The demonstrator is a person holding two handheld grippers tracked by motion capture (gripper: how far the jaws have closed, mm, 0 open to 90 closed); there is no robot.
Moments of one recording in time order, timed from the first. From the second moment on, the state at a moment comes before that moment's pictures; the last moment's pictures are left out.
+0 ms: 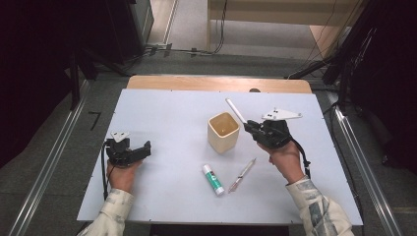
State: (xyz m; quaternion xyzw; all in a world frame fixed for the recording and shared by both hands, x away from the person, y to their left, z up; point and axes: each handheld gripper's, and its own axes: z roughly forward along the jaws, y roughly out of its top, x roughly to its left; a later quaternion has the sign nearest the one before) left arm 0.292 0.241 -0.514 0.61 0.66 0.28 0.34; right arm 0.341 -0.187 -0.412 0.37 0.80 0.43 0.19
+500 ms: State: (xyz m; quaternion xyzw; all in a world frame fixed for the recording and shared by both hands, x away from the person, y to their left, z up) left arm 0.291 0.242 -0.513 0.61 0.66 0.28 0.34; right arm 0.350 -0.165 -0.402 0.36 0.80 0.44 0.18
